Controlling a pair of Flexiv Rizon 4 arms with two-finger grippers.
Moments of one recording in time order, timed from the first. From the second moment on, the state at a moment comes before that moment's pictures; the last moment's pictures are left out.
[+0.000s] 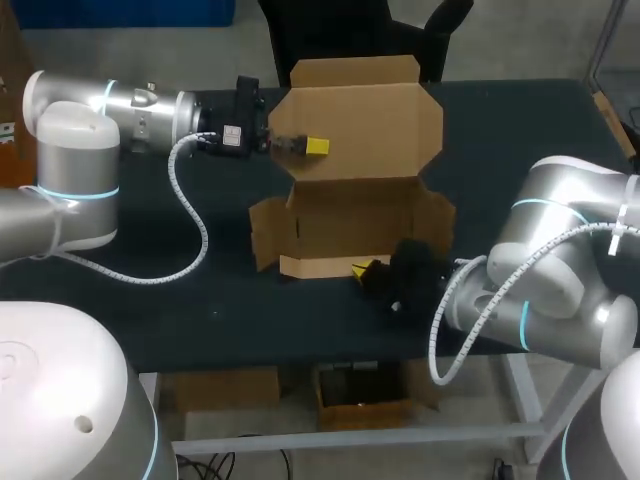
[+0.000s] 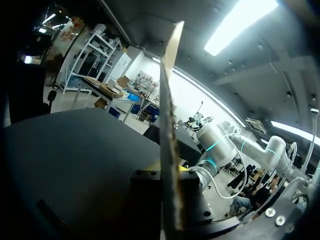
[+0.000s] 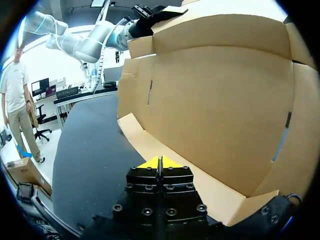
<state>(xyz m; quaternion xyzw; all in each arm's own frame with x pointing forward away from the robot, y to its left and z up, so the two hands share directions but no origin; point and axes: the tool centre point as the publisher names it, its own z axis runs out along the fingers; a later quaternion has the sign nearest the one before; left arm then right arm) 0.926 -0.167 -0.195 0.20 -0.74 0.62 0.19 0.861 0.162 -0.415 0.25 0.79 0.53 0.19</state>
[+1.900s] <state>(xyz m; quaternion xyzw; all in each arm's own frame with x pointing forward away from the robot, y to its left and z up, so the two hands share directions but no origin) 0.909 -0.172 -0.206 0.17 -0.76 0.60 0.18 0.867 0.166 -0.424 0.26 0.79 0.52 0.20</state>
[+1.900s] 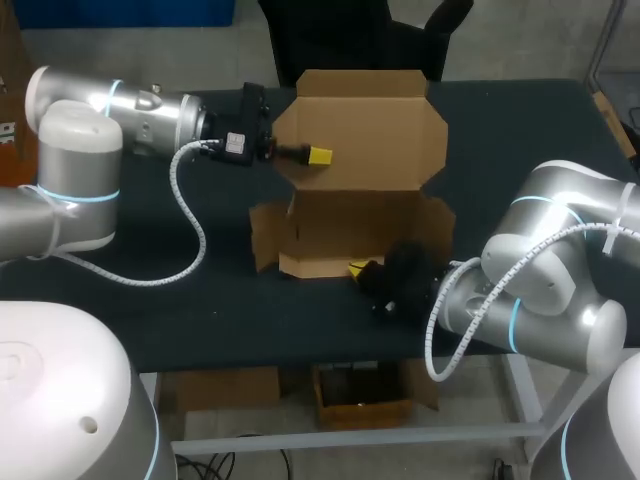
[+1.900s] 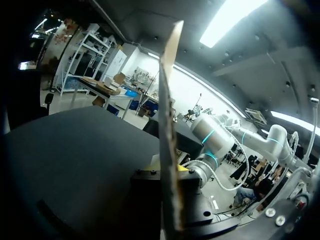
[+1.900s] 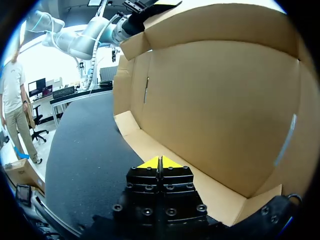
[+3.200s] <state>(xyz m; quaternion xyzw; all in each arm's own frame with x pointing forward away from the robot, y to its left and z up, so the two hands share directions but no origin) 0.866 -0.171 -0.232 0.08 -0.77 0.62 0.14 0.868 0.167 -0.424 0.26 0.79 0.52 0.20</state>
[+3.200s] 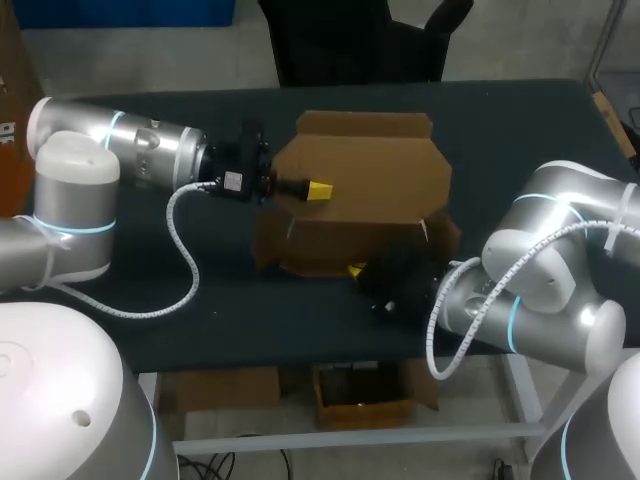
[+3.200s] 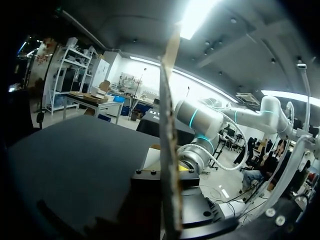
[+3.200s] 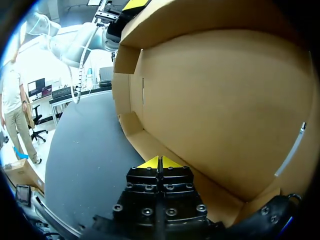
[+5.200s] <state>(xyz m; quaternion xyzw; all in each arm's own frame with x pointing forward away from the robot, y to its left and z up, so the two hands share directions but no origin) 0.864 -0.169 -0.240 0.09 -0.77 0.62 0.12 0.867 0.168 -0.424 0.27 0.78 0.52 0.20</state>
